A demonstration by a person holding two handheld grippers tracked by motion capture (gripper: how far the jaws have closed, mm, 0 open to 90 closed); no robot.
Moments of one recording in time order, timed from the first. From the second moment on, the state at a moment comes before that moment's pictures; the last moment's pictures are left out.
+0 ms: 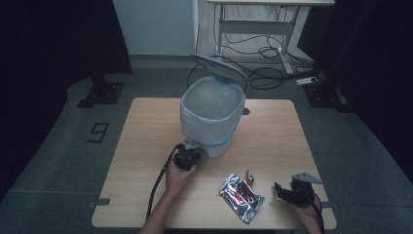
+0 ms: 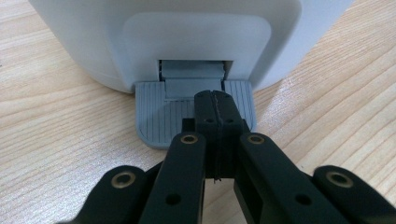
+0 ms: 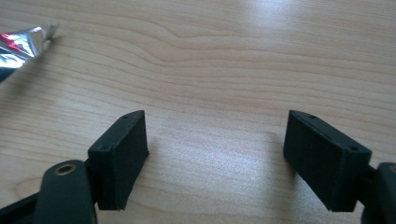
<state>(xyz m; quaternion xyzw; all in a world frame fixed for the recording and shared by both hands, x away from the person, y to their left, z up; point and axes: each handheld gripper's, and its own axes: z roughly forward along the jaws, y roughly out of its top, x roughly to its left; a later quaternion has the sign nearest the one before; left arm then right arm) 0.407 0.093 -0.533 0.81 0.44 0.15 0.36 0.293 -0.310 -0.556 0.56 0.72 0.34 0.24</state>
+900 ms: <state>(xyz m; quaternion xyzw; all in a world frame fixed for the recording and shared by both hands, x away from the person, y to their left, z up) 0.408 0.090 -0.530 0.82 0.44 0.15 0.34 0.257 -0.289 -0.514 0.48 0.72 0.45 0.20</state>
